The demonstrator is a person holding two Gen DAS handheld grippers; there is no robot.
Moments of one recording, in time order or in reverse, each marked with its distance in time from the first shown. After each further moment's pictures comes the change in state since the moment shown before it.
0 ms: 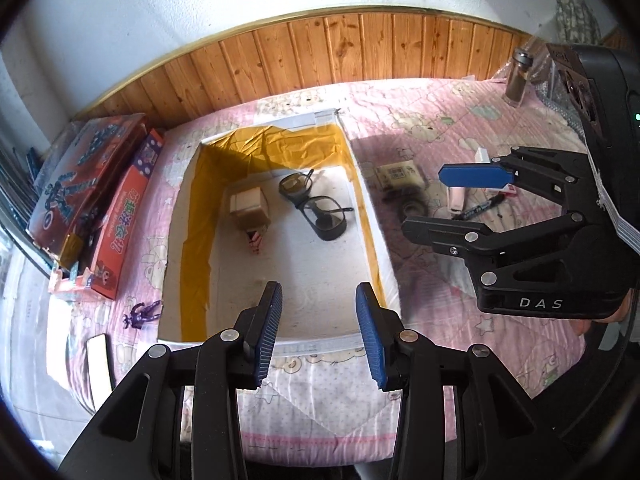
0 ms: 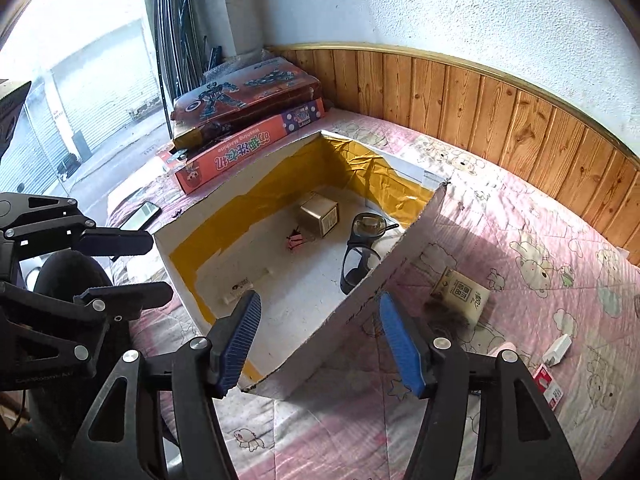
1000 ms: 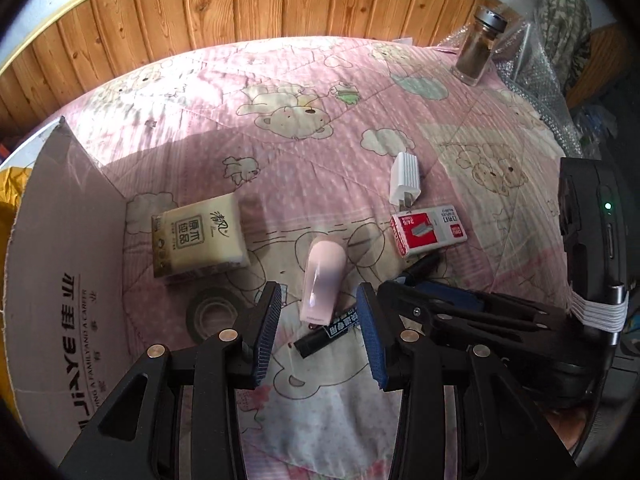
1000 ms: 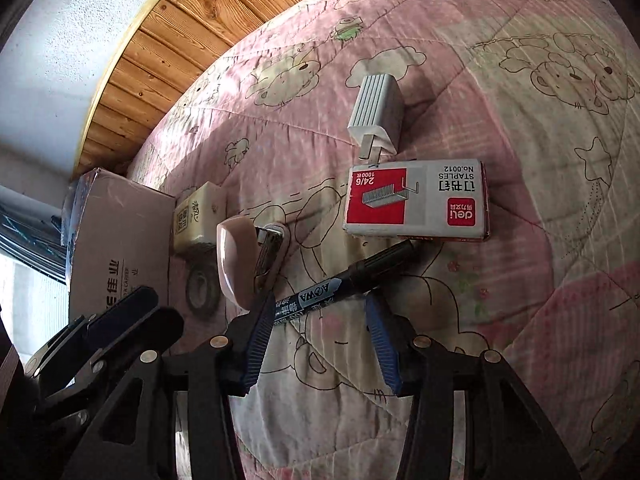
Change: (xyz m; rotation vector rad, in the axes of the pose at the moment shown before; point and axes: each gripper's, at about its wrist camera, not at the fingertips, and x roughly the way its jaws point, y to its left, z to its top) left arm 0.202 -0.170 0.109 -0.003 0.127 -0.282; right arm 0.056 -0.249 -0.144 0.897 0.157 -0.088
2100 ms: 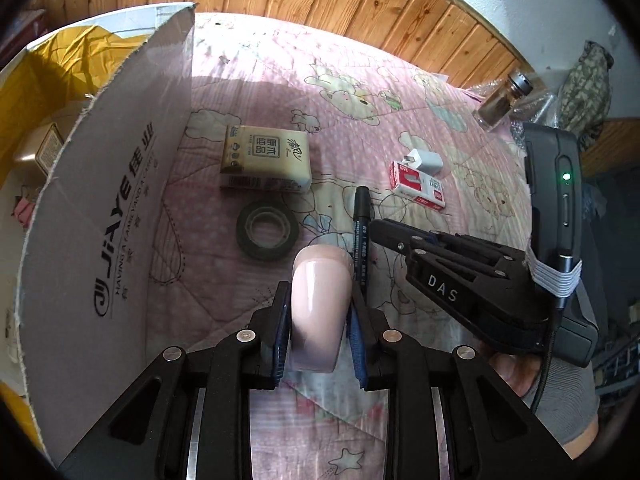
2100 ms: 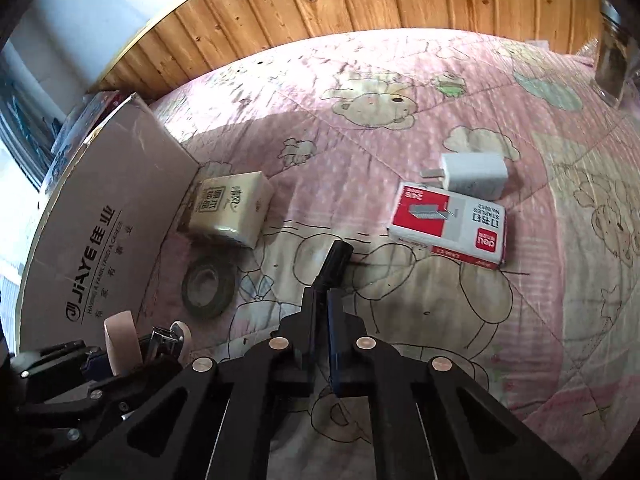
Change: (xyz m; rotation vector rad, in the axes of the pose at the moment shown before) left arm -0.041 0.055 -0.068 -0.268 -0.042 -0.089; right arm 0.022 0.073 -0.007 -0.453 -0.032 -0.108
